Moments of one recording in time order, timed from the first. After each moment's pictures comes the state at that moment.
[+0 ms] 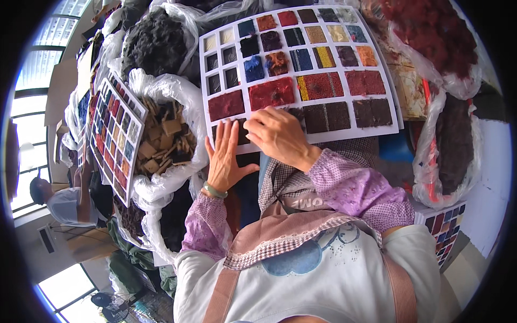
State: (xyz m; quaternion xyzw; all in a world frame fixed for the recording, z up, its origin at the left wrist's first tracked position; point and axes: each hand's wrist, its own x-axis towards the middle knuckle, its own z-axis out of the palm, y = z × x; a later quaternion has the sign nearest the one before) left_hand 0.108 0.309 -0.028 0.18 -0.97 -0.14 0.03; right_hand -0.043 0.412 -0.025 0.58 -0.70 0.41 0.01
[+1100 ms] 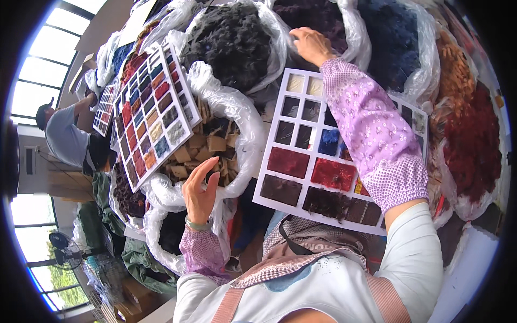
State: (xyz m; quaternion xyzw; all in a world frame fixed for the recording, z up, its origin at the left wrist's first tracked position) left_hand 0.156 0.229 0.052 0.45 -0.82 -0.21 0.28; right_hand -0.234 0.091 -0.022 0.62 -0.71 0.32 0.07
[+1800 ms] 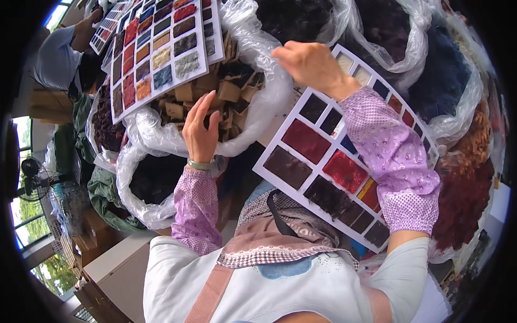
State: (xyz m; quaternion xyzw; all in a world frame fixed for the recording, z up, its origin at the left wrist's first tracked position) left_hand 0.172 0.203 -0.019 0.53 -0.76 -0.07 0.36; right_hand -0.092 0.137 0.008 0.86 -0.43 0.27 0.02
